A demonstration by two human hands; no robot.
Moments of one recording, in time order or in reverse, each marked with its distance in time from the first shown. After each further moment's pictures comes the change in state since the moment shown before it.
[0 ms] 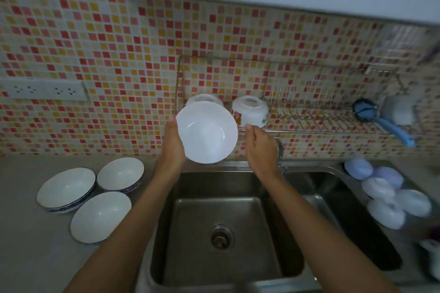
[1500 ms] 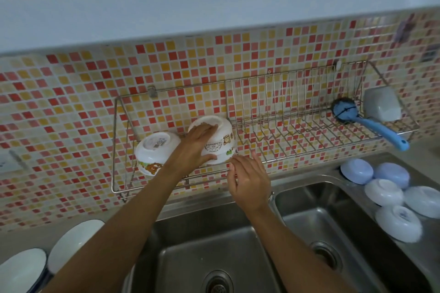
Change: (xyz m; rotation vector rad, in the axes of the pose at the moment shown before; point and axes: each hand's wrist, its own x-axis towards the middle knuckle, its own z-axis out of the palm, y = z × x) left_hand 0.133 -0.018 0.153 1.204 -0.564 0.986; right_hand 0.046 0.129 0.025 -0.364 0.388 -0.366
